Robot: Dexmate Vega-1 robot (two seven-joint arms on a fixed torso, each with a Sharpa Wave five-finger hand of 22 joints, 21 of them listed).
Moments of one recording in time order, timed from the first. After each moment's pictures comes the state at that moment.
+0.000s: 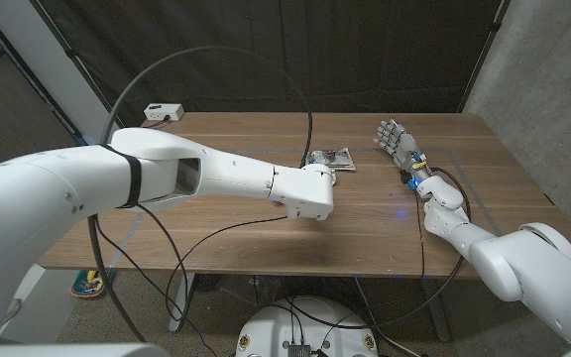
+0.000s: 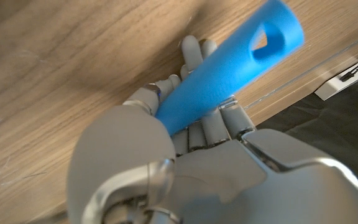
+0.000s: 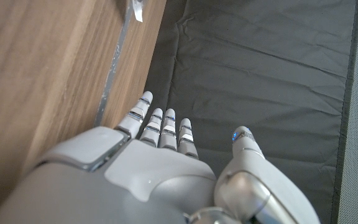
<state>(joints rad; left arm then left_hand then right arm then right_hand) -0.16 0.25 1.83 -1.63 -0.88 1.39 0.85 1.06 0.18 0.48 -0.11 0.26 0.64 0.13 0.64 1.01 0.76 0.07 0.63 0.79 1.06 -0.10 0.62 0.62 0.70 -0.06 0.84 0.27 -0.49 -0.30 -0.34 -0.48 0.68 0.69 0.49 0.22 0.11 0.33 -0.11 0.17 0.13 0.02 0.20 0.18 0.16 0.10 0.20 0.19 0.08 0.06 0.20 0.18 0.22 0.08 0.24 0.17</state>
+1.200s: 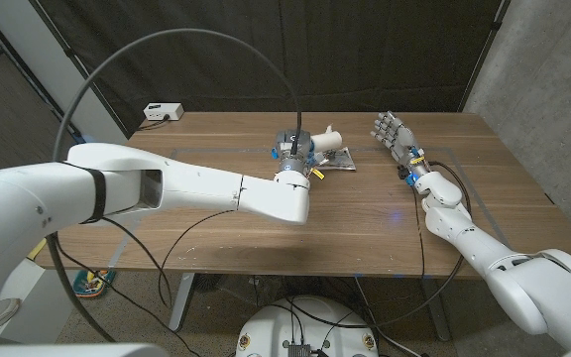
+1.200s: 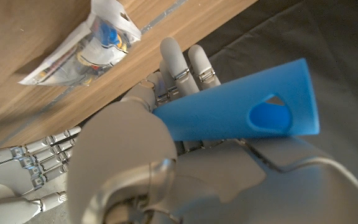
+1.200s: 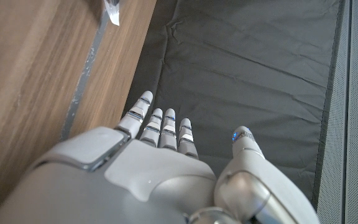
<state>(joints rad) -0.11 0.44 1.79 -1.85 -0.42 1.39 1.11 1.06 0.14 0.43 -0.11 0.28 0.77 0.02 0.65 0.47 0.90 -0.08 0.67 0.78 1.13 -0.21 0.64 0.71 0.70 -0.07 0.92 0.28 -0.63 -0.39 -0.38 -0.85 0.65 0.57 0.33 0.22 0.11 0.33 -0.12 0.17 0.13 0.02 0.20 0.18 0.16 0.10 0.20 0.19 0.08 0.06 0.20 0.18 0.23 0.08 0.24 0.17</state>
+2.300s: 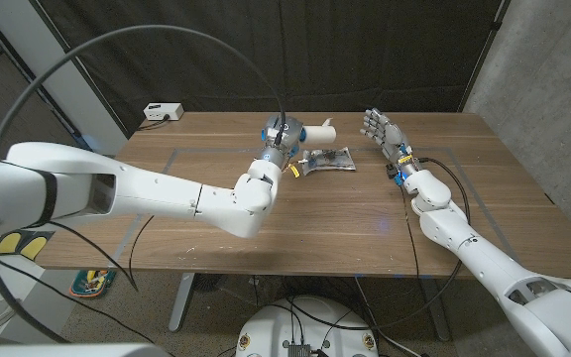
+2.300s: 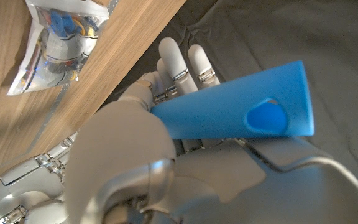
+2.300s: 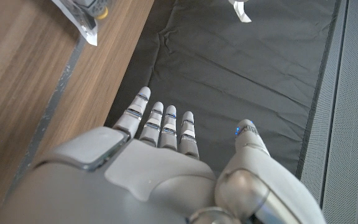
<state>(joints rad) -0.14 0.65 1.91 -1.93 0.41 1.22 0.52 1.06 0.12 0.40 -0.10 0.32 0.80 0.00 0.65 0.44 0.91 -0.10 0.66 0.79 1.13 -0.21 0.65 0.76 0.69 -0.07 0.96 0.26 -0.76 -0.46 -0.41 -1.17 0.53 0.50 0.09 0.31 0.09 0.36 -0.17 0.17 0.24 0.03 0.21 0.18 0.23 0.08 0.21 0.19 0.18 0.09 0.22 0.18 0.27 0.14 0.23 0.18</state>
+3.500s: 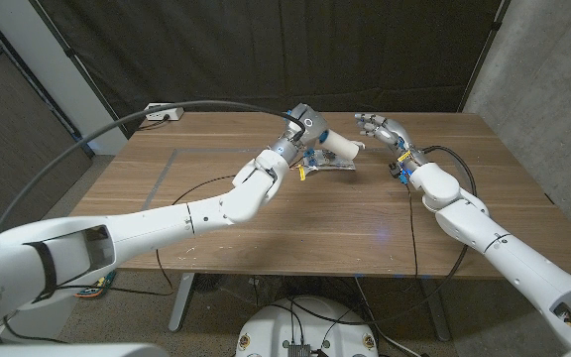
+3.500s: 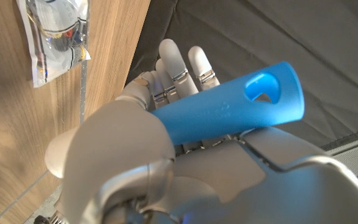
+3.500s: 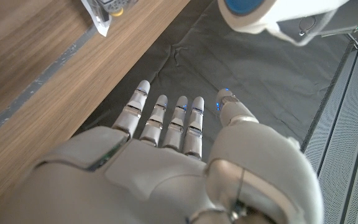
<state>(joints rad) 0.37 0.66 1.25 -1.81 1.44 0.61 0.01 1.06 0.11 0.38 -0.09 0.37 0.82 -0.01 0.64 0.43 0.91 -0.12 0.63 0.79 1.11 -0.21 0.63 0.79 0.66 -0.06 0.98 0.23 -0.83 -0.64 -0.43 -1.47 0.33 0.31 -0.07 0.68 0.15 0.45 -0.12 0.18 0.47 -0.07 0.26 0.19 0.39 -0.06 0.23 0.21 0.25 -0.01 0.26 0.24 0.31 0.13 0.23 0.19</state>
